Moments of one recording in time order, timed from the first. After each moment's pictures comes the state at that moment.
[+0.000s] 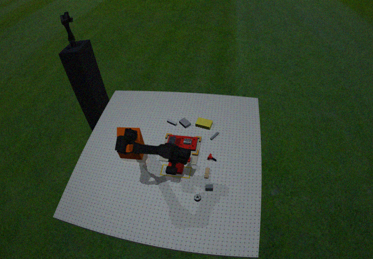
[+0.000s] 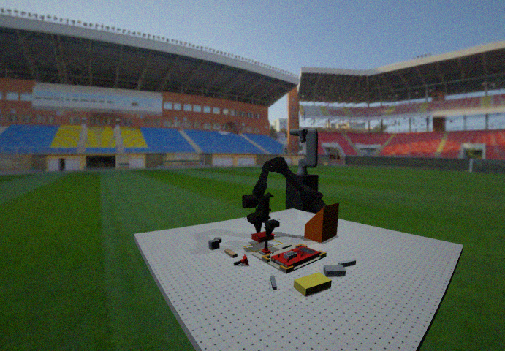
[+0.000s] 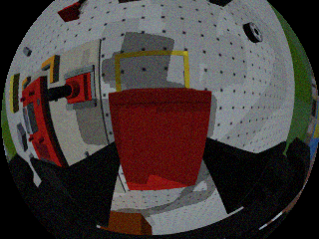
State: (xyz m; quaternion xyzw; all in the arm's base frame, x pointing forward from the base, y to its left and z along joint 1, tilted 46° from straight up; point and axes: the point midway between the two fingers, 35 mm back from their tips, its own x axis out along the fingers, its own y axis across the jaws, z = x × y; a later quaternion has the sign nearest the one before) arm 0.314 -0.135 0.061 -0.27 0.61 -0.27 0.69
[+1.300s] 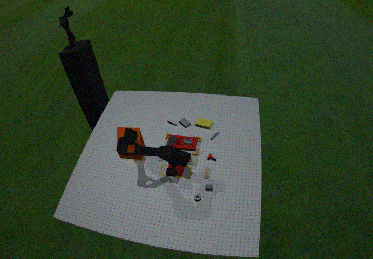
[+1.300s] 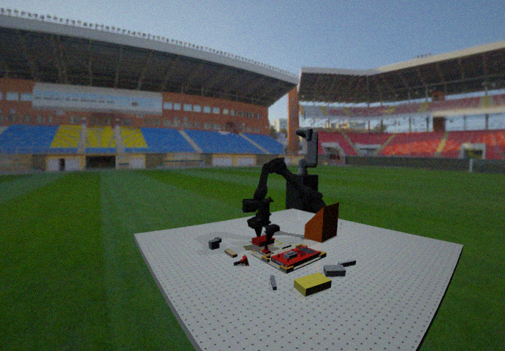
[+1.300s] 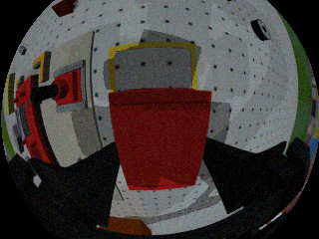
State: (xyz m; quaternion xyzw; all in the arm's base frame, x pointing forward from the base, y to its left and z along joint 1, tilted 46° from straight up) arm 0.313 -0.151 0.046 -0.28 0.61 -0.27 0.69
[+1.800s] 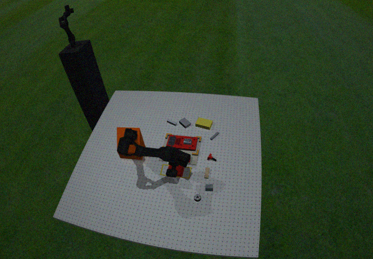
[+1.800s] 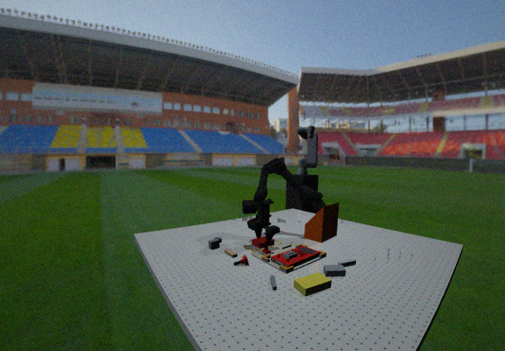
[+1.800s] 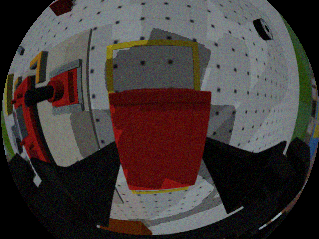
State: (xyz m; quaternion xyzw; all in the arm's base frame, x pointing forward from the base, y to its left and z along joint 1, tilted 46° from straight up) arm 0.314 -0.156 0.041 -0.28 0.61 -0.27 0.69
